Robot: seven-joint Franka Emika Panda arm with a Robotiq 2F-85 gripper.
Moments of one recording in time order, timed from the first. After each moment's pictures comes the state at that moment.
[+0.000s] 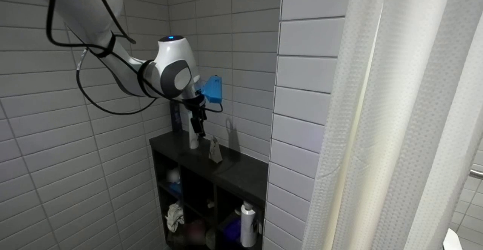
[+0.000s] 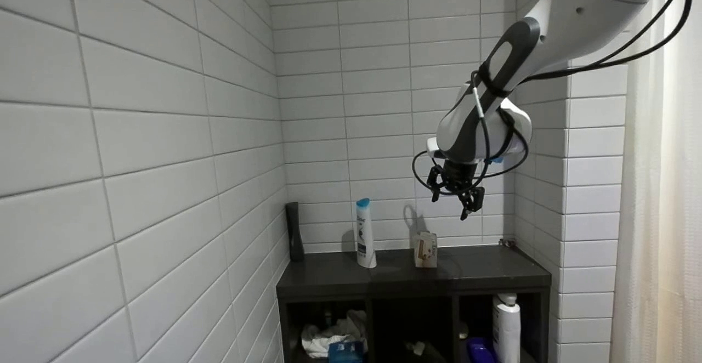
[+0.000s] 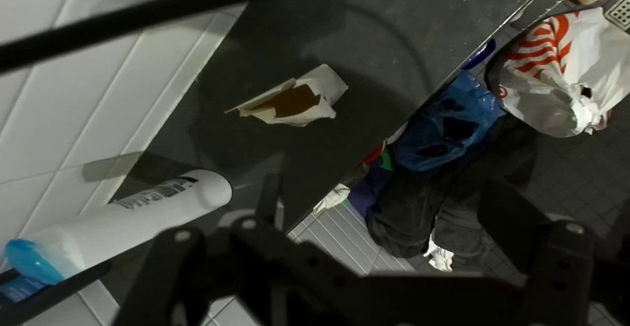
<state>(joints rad) 0.06 0.22 -0.22 -2.17 0.05 2.80 -1.97</state>
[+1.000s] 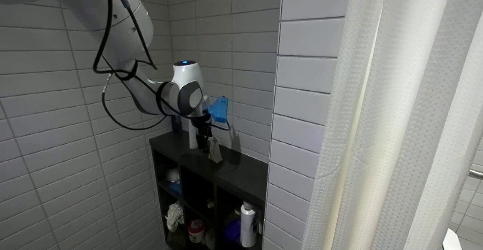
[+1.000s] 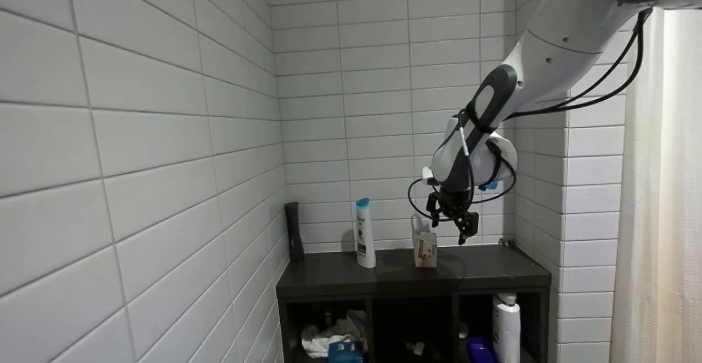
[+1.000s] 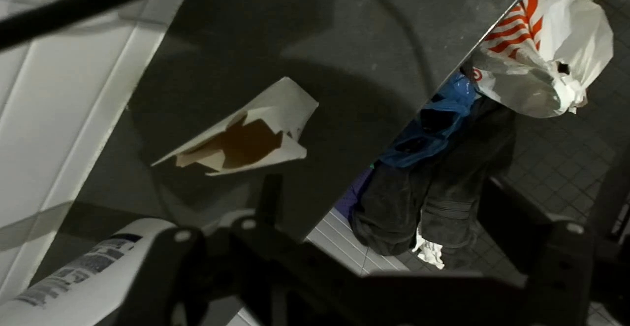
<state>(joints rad) -0.11 0.42 -0.06 -2.04 -0.05 2.77 -1.83</state>
